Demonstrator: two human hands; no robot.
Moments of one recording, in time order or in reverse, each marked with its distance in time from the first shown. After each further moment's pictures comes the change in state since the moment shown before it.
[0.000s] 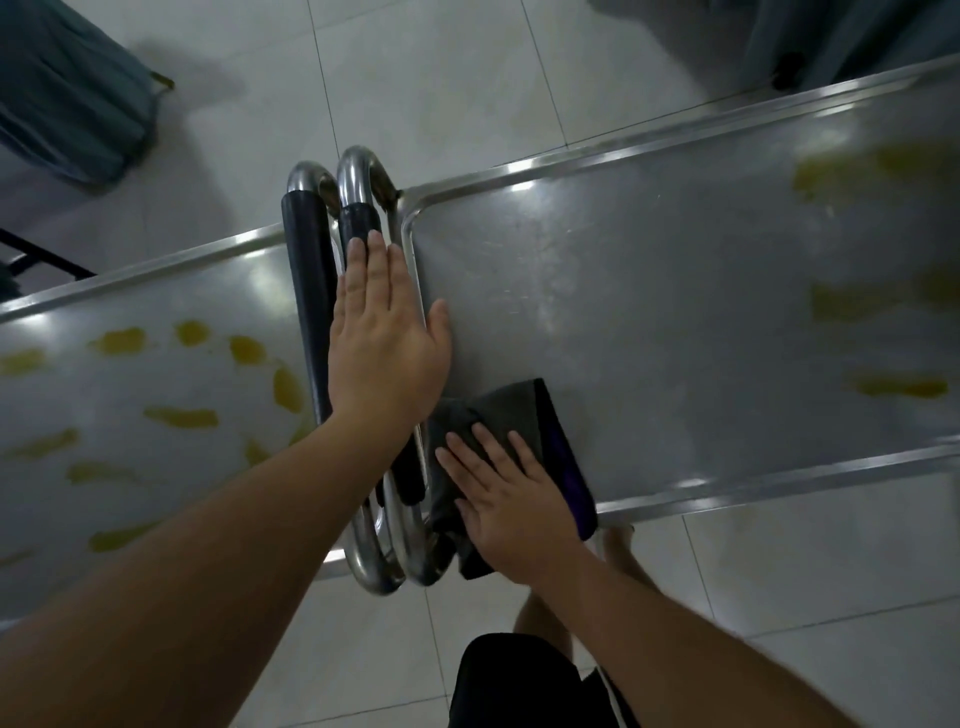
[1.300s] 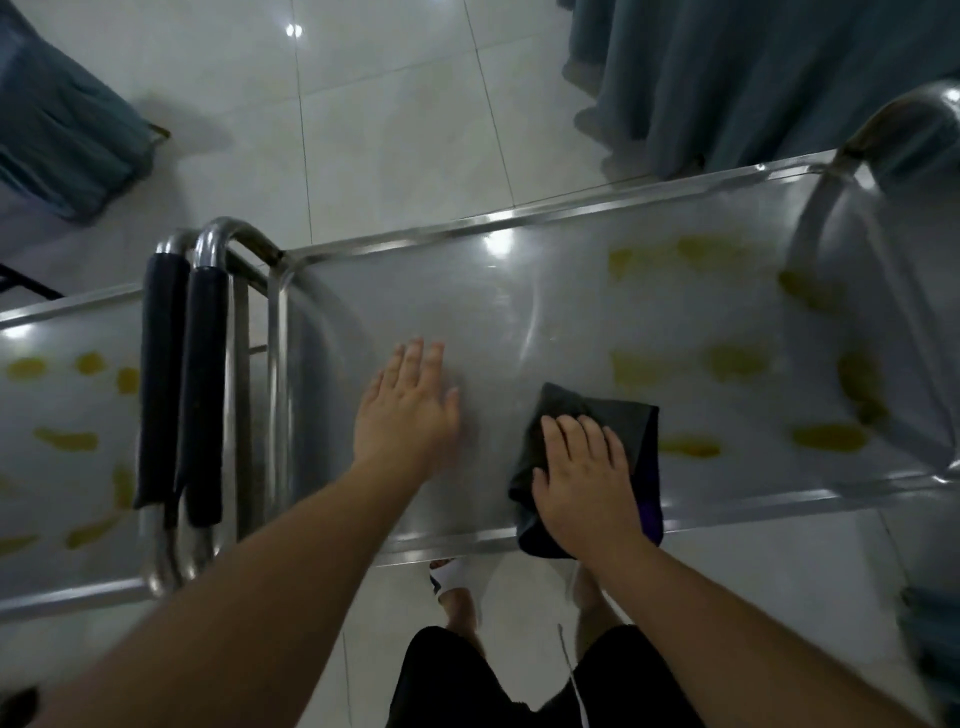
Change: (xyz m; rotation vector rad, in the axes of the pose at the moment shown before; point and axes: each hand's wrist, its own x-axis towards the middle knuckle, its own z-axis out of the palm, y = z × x) left_hand -0.021 0.209 0.042 -0.087 -0.269 -0.042; right_hand -0.095 0.252 -0.121 -0.079 0.001 0.347
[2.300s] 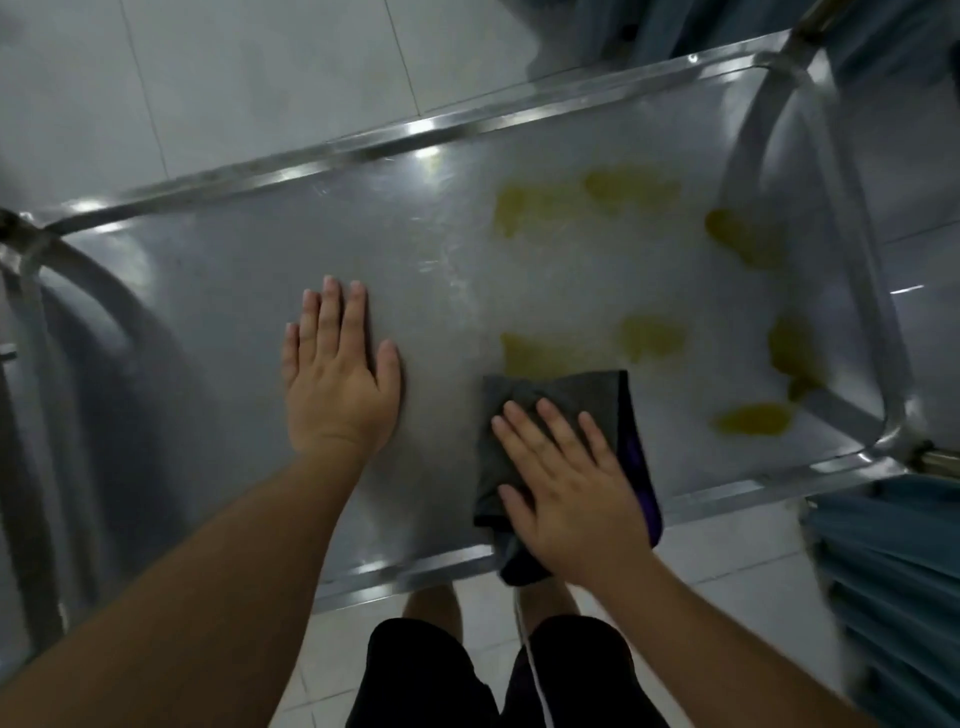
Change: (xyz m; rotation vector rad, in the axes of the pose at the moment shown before) left_hand 0.086 0.070 0.094 -0.088 0.257 -0.013; right_hand -0.009 0.118 0.017 -0.002 0.070 -0.143
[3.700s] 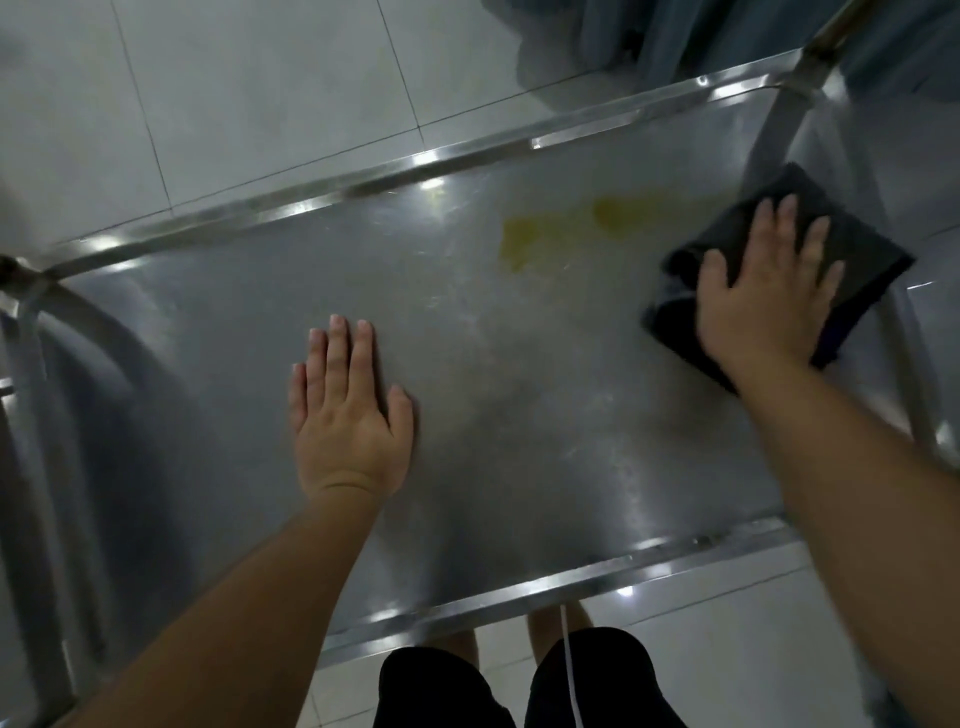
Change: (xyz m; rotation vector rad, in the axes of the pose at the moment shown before) left_hand 0.001 -0.001 0.001 0.037 0.008 0.006; right_hand 0.153 0.172 -0.087 -0.009 0.098 0.801
